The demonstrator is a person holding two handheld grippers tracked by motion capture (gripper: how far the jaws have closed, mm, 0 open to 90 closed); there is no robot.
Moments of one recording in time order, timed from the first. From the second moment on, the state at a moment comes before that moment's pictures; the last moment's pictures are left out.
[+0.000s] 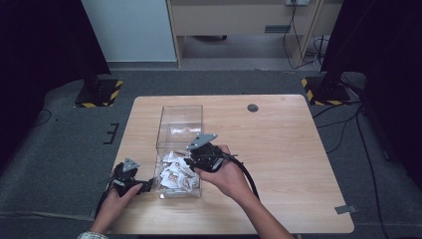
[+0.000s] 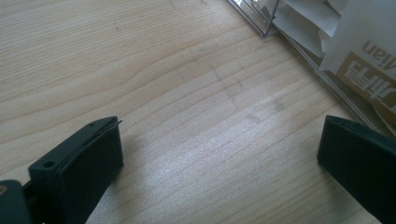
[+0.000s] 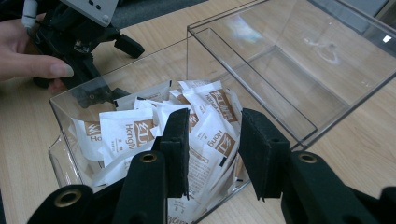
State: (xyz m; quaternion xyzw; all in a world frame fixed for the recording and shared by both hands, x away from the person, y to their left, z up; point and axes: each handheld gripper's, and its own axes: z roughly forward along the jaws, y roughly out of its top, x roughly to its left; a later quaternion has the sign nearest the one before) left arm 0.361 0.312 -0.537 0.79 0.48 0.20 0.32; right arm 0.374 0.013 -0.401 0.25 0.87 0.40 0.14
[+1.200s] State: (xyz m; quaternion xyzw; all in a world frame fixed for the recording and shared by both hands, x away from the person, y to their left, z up) left arm 0.361 0.312 -0.537 0.79 0.48 0.20 0.32; right arm 0.373 0.040 -0.451 0.24 0.90 0.34 0.10
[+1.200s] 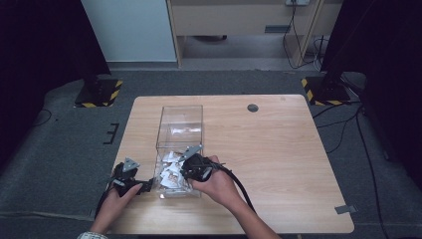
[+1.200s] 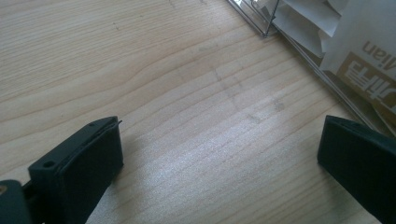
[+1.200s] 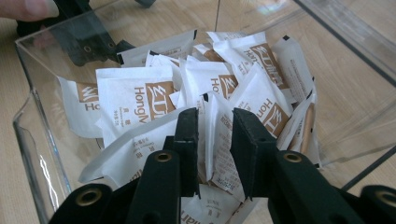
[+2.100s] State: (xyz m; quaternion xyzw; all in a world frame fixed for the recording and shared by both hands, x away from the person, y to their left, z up) left arm 0.361 0.312 -0.537 0.79 0.48 0.20 0.32; right arm 0.371 0.029 -0.405 0.23 0.88 0.40 0.11
